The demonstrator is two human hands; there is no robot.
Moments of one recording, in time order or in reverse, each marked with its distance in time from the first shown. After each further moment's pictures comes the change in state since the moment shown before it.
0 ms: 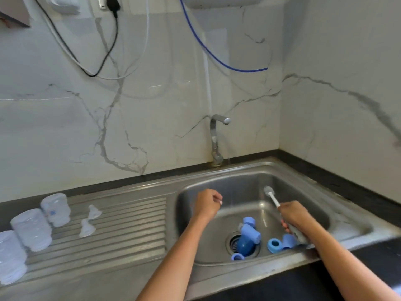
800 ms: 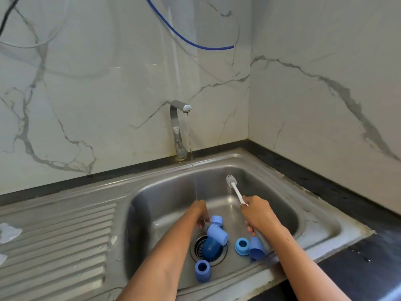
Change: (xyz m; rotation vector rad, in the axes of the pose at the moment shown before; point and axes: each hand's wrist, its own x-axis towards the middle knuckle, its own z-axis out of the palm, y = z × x) left_hand 0.085 -0.010 0.130 0.406 -0.691 -0.305; right_hand 0.020 0.002 0.005 -0.191 -0.037 -0.148
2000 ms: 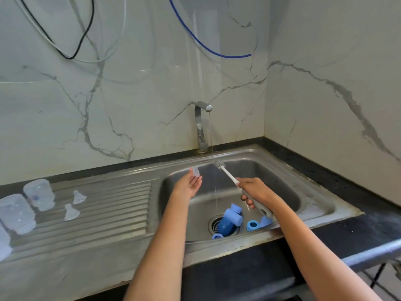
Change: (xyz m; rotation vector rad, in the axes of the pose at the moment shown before) left_hand -0.148 -0.039 -0.057 -1.953 0.270 0.036; right_hand -0.028 -0.024 -0.005 0.348 -0.276 -0.096
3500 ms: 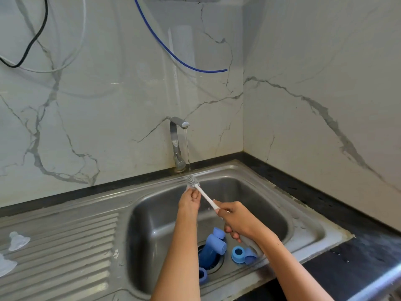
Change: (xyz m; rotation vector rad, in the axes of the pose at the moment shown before) left_hand 0.063 -0.049 0.068 -0.258 -0.005 -0.007; right_hand 0.002 0.001 0.004 -0.170 -0.004 -0.080
